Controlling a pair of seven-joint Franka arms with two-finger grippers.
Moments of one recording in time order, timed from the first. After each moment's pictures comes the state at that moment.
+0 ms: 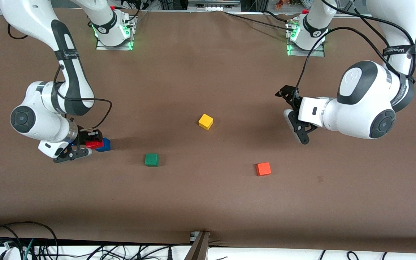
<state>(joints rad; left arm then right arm) -0.08 0.43 -0.17 -1.48 -0.39 1.47 0.55 0.29 0.46 -0.24 -1.82 0.16 2.20 -0.28</state>
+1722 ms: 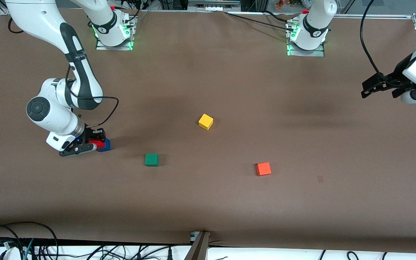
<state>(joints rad) -0.01 -0.03 0.00 -1.71 -0.01 1.67 -0.10 0.31 0.45 -0.24 -1.98 0.15 2.43 -0.28</state>
